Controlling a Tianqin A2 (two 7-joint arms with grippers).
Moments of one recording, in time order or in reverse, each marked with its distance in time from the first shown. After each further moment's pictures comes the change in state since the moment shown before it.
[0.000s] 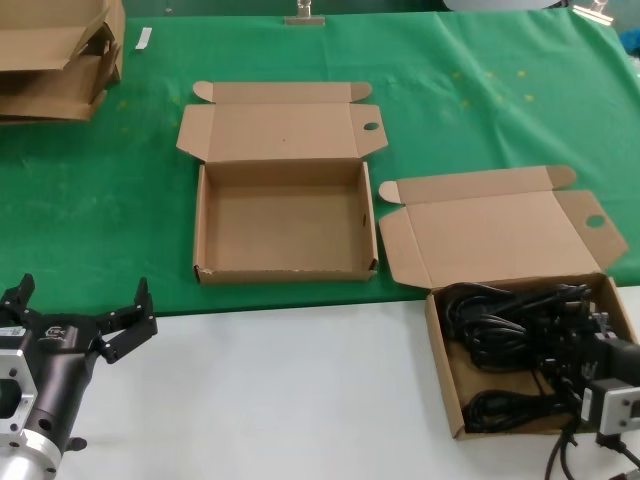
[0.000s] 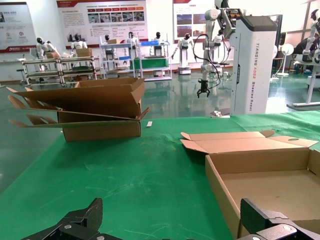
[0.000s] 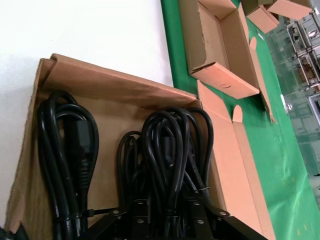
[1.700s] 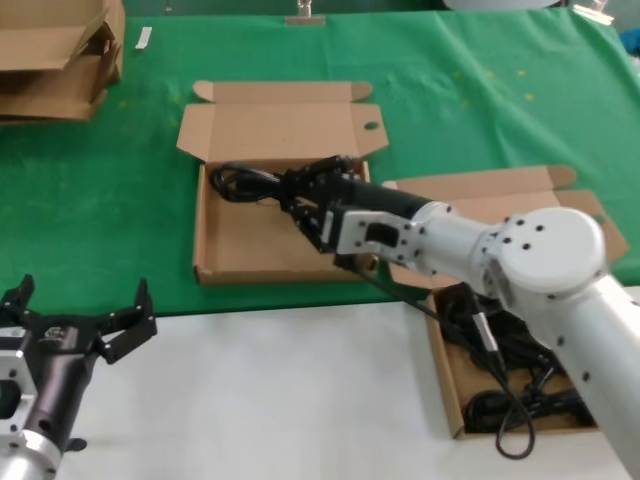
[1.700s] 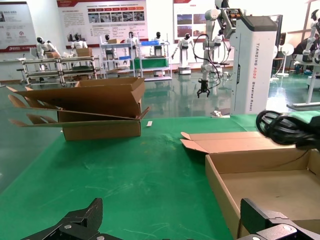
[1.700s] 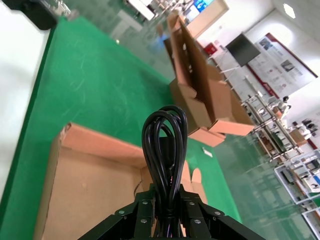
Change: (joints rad) left arm 0.000 0.000 0.000 0.000 0.000 0.000 0.000; right arm 0.598 -0.615 -0.141 -0.531 0.035 -0.047 -0.172
